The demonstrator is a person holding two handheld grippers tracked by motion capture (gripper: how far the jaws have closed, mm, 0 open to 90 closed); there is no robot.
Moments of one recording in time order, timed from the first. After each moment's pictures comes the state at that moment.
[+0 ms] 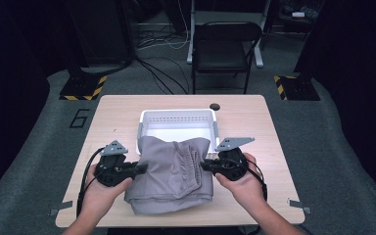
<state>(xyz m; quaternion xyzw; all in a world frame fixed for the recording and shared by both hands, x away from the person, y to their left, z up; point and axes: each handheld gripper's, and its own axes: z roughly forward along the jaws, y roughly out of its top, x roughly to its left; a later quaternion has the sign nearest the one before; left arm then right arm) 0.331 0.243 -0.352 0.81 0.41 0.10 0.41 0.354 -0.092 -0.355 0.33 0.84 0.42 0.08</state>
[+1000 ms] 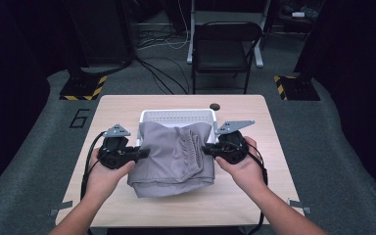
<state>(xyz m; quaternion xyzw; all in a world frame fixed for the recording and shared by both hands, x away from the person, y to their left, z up) 0.367 0.239 -0.331 0.80 0.41 0.11 0.42 0.385 -0.091 -0.330 0.32 0.84 0.42 0.11</state>
